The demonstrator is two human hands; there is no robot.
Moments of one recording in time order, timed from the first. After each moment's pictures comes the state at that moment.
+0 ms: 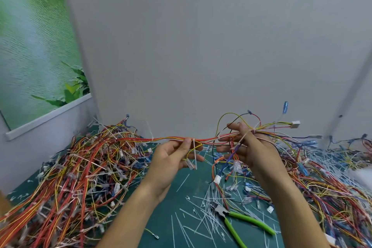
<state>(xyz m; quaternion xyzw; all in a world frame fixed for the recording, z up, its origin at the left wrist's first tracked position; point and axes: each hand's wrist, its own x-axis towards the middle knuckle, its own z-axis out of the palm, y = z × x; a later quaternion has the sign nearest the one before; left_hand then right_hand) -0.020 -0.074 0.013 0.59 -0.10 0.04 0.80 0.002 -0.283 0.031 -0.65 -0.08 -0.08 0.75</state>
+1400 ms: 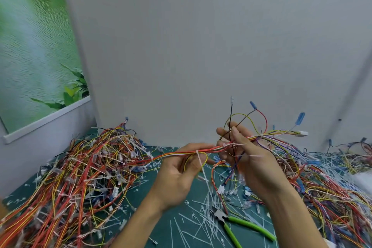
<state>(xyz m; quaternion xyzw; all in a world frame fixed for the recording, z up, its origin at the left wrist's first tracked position) -0.033 -0.085 0.008 0.68 -0.28 0.14 0.66 -0.017 -0.266 0.048 -0.50 -0.13 0.00 0.85</state>
